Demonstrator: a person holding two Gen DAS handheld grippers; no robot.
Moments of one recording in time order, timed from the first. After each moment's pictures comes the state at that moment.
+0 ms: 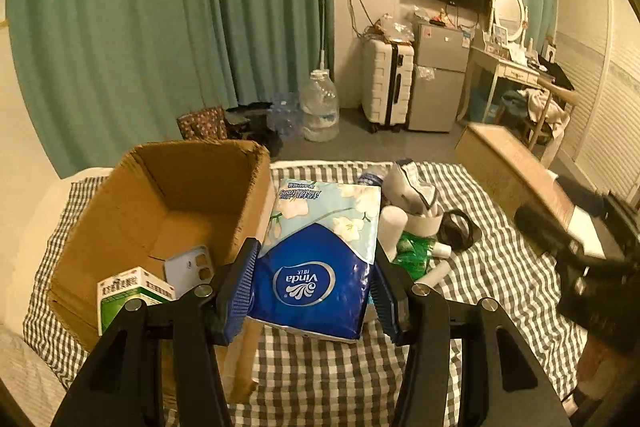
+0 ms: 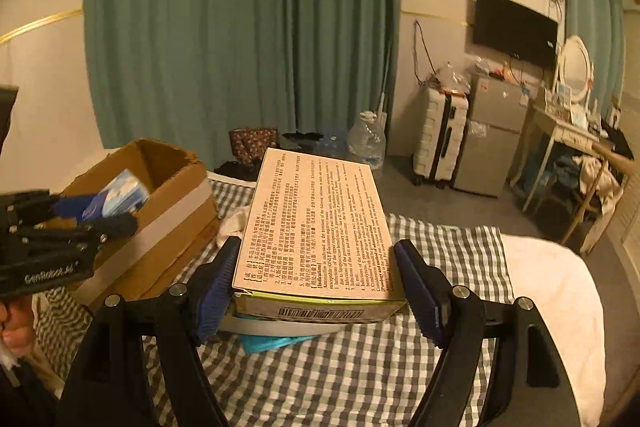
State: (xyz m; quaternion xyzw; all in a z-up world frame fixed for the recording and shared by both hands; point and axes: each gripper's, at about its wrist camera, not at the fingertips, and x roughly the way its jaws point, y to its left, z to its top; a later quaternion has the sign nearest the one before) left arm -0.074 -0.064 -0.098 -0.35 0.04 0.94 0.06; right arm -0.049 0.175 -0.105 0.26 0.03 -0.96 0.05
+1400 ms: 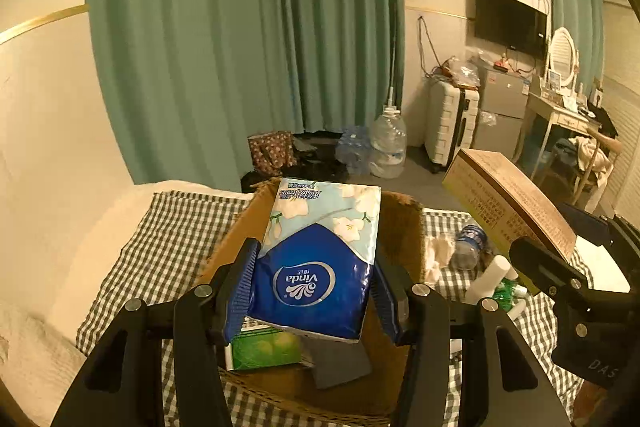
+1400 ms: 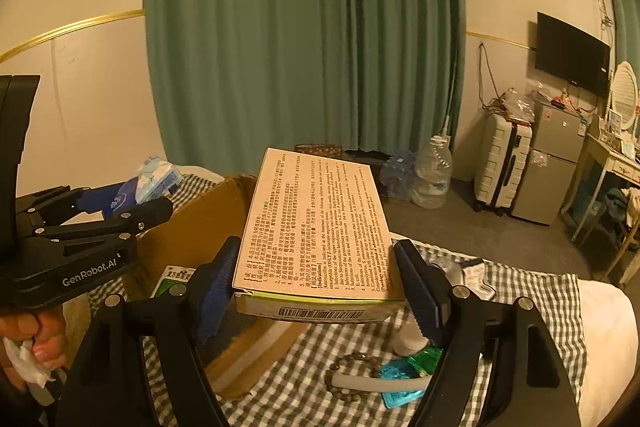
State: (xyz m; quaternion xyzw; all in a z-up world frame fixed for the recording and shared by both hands) left arm -0.066 -0.212 -0.056 -0.30 0.02 0.95 -0.04; right arm -0.075 0.024 -0.061 0.25 0.03 -0.96 0.14
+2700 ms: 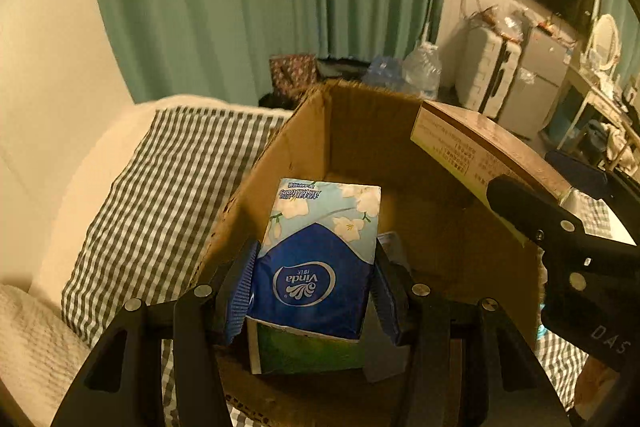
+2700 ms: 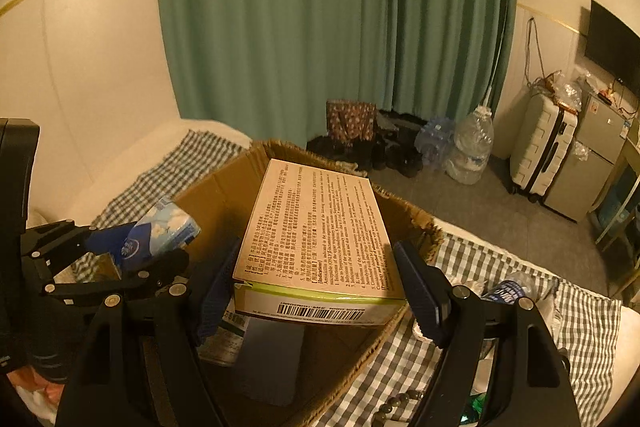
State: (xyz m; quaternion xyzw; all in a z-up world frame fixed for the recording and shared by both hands) left arm -0.138 -0.272 -0.142 -0.43 -0.02 0.90 -0.08; right arm -0.175 -0.062 -0.118 0.34 0.07 -0.92 0.19
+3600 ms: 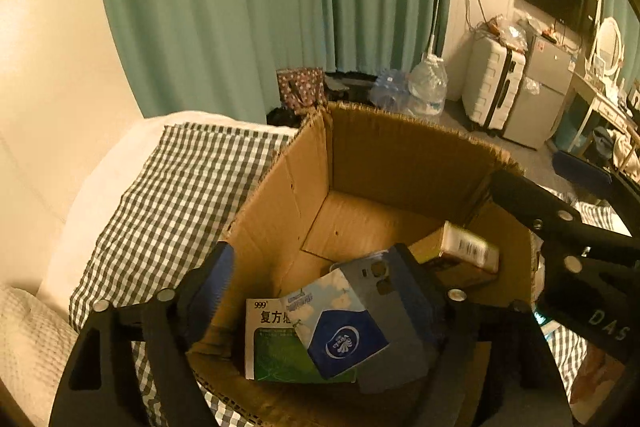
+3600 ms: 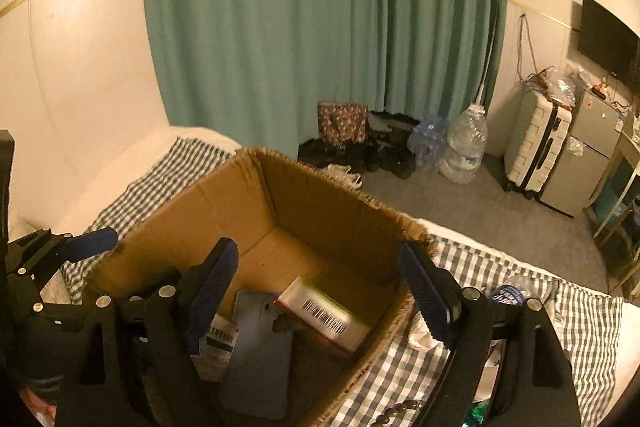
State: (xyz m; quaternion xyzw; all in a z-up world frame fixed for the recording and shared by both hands) left arm -0.134 -0.262 -0.122 -0.40 -0.01 0.91 -0.09; right arm -0.182 -0.057 -0.116 0.32 0.05 -0.93 0.17
